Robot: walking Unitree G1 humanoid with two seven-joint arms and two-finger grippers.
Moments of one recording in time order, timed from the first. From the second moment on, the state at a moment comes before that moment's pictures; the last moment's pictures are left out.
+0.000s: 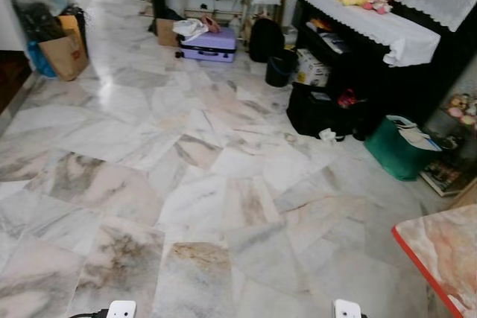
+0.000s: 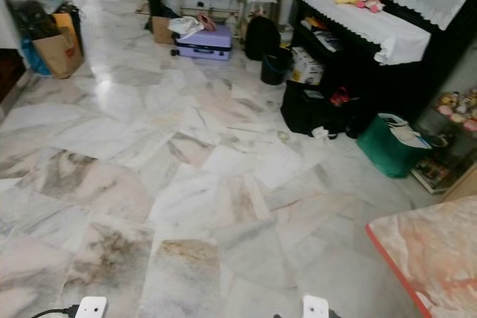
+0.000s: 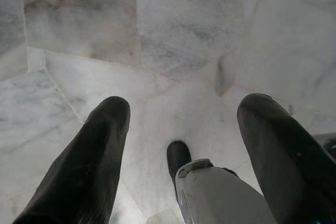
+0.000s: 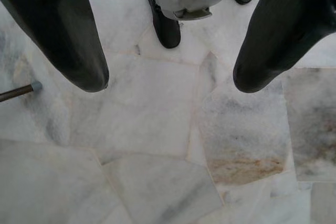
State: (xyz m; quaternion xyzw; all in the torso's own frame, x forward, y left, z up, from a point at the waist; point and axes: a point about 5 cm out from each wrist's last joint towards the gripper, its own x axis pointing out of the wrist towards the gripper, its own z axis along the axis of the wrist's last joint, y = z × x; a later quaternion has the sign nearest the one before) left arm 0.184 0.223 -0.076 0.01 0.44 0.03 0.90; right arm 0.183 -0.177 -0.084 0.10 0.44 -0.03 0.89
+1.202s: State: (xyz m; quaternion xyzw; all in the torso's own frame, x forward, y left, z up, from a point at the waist) left arm 0.173 0.229 -0.080 0.03 0.46 0.02 0.89; right arm 0.177 -0.174 -0.088 0.10 0.45 -0.03 0.89
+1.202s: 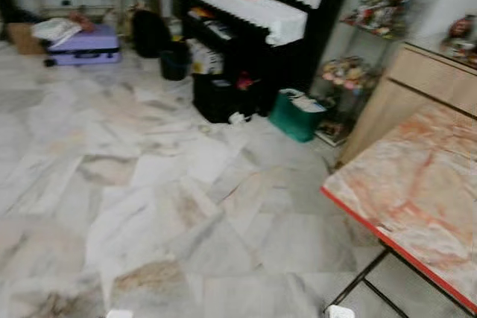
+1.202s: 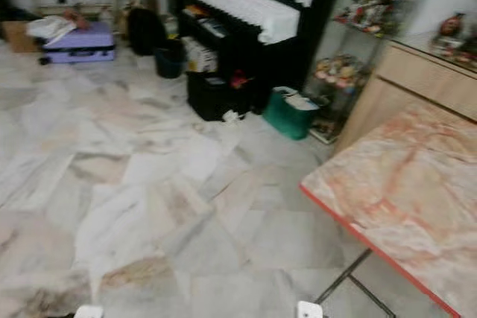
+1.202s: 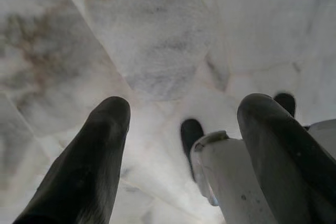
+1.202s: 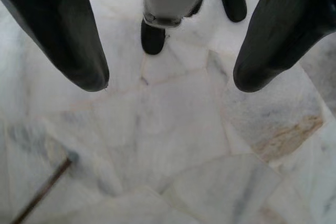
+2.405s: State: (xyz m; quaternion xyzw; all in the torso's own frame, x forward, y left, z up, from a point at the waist) left arm 0.202 0.211 -0.067 0.02 0.42 -0.06 0.91; right arm 0.171 -0.180 -0.090 0.10 0.46 -0.04 0.88
